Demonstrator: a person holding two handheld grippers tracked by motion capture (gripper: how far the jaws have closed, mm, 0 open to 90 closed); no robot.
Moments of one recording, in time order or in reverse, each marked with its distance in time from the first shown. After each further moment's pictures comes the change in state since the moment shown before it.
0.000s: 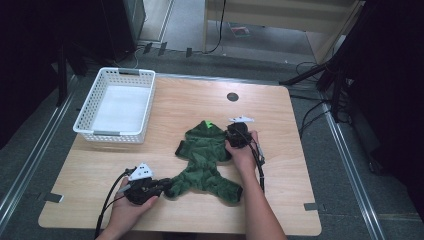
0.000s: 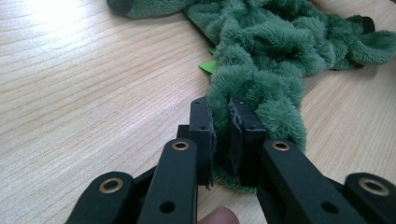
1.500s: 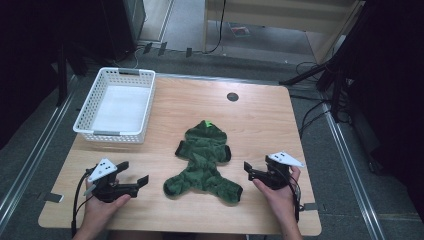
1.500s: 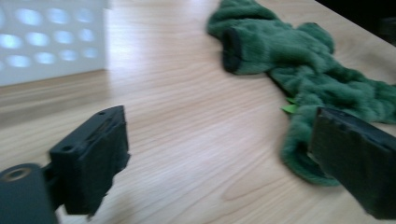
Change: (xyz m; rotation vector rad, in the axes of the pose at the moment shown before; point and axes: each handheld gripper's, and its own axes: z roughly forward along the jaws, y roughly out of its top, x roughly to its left) left arm 0.043 -0.013 -0.069 -0.235 0.204 -0.064; right arm -0.047 -0.099 -0.127 -0.171 0.083 0.086
